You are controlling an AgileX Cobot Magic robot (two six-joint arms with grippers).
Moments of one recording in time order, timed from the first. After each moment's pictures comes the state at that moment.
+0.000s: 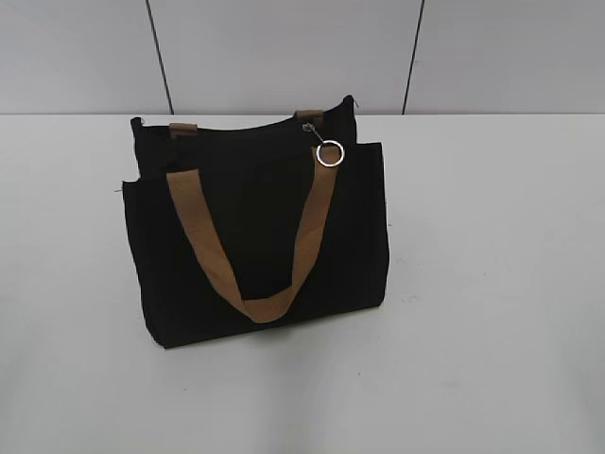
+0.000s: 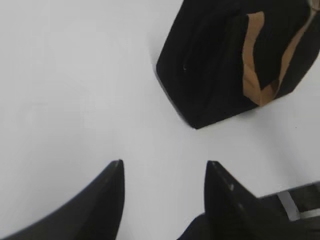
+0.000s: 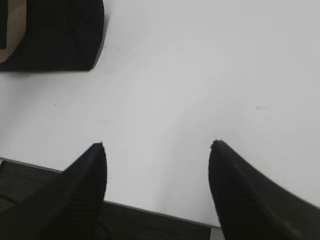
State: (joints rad) left arm -0.42 0.10 -0.53 0.05 1.07 -0.12; right arm 0.20 0.04 -0.49 0.07 1.11 -0.05
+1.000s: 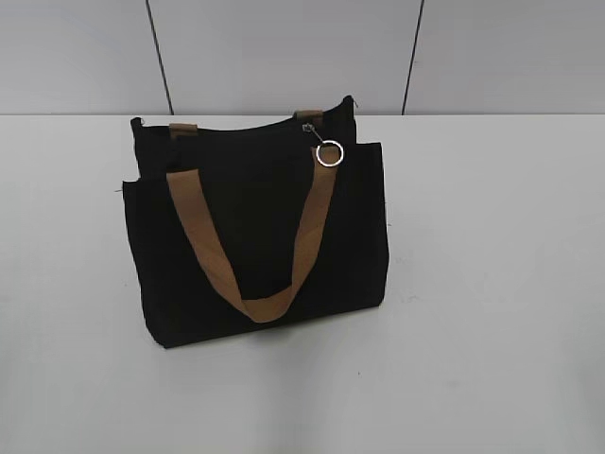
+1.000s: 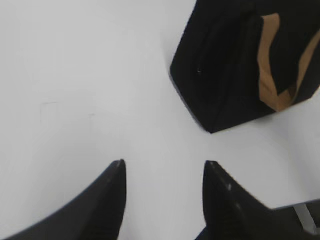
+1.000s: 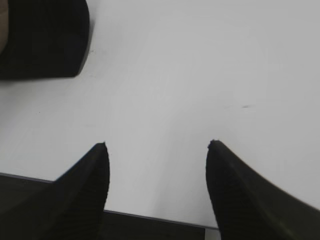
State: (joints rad) left arm -0.29 0.10 -0.53 0.00 1.06 -0.03; right arm 0.15 0.03 -0.48 0.06 1.10 -0.05
